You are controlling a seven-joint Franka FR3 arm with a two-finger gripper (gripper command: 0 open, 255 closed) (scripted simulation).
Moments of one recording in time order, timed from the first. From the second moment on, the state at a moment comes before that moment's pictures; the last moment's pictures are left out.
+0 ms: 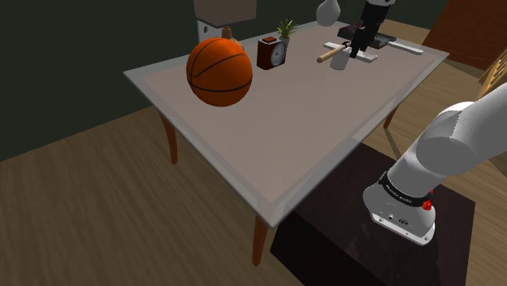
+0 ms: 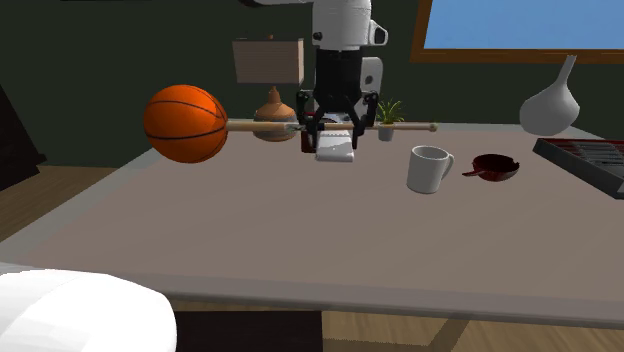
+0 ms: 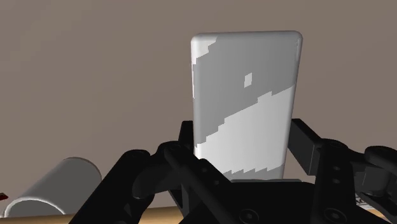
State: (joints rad) arm -0.12 -0.37 -0.47 -2.23 -0.17 1.88 -0.43
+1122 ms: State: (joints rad) arm -0.10 -0.37 -0.45 -2.00 -0.15 1.65 -0.43
